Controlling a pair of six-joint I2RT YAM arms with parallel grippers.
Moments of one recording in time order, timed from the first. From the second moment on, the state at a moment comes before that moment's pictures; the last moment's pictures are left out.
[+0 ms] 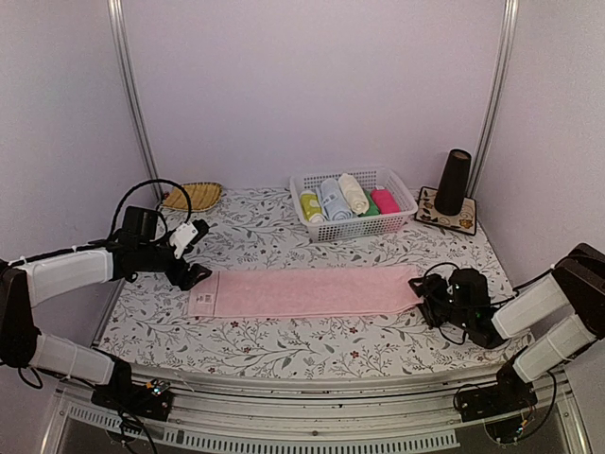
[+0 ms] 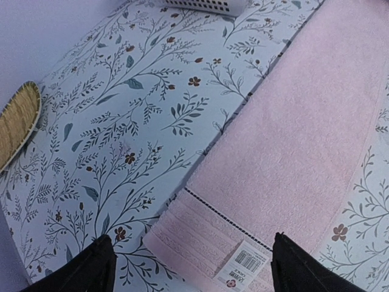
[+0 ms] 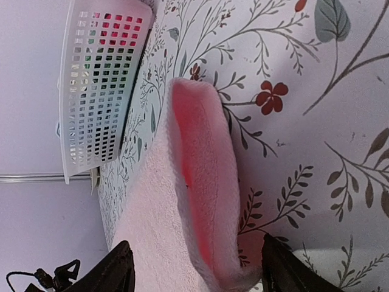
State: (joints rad) left arm -0.23 1.26 0.67 -0.17 0.30 0.55; right arm 0.50 1.45 0.17 0.76 0.04 1.35
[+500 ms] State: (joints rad) left arm -0.23 1.26 0.67 -0.17 0.30 0.55; right arm 0.46 1.48 0.25 0.67 -0.11 1.04
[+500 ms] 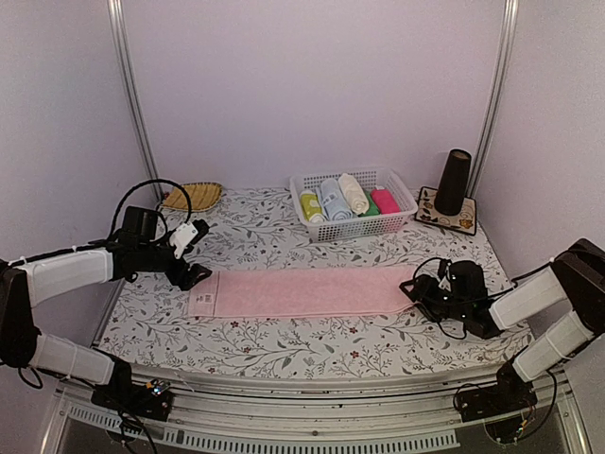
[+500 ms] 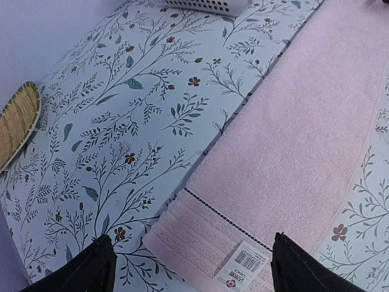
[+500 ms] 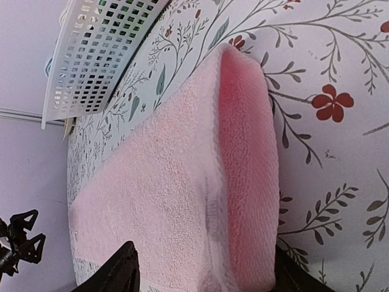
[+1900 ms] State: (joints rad) left arm -0.23 1.27 0.67 -0.17 0.30 0.55; right arm 0.41 1.37 0.39 0.36 -0.33 0.55
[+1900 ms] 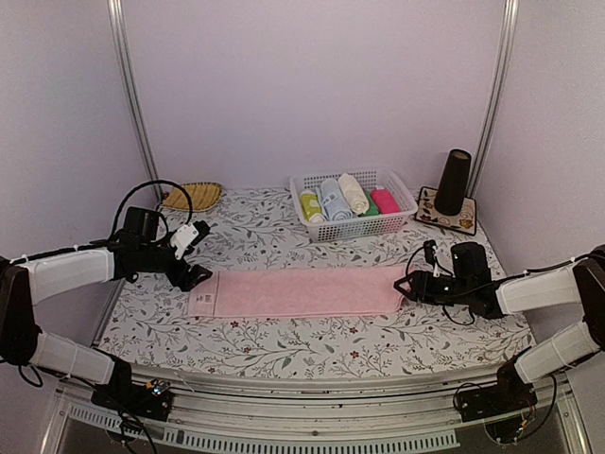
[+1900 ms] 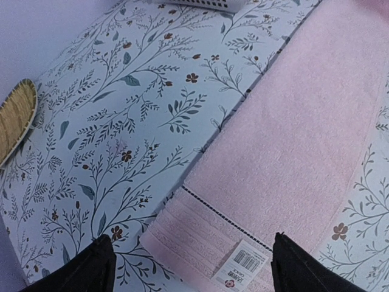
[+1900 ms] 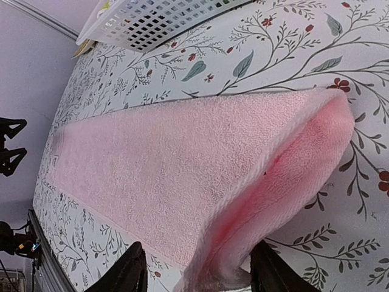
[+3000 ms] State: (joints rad) left arm -0.23 1.30 0.67 -0.17 0.30 0.55; right arm 0.37 1.50 0.45 0.26 -0.32 0.63
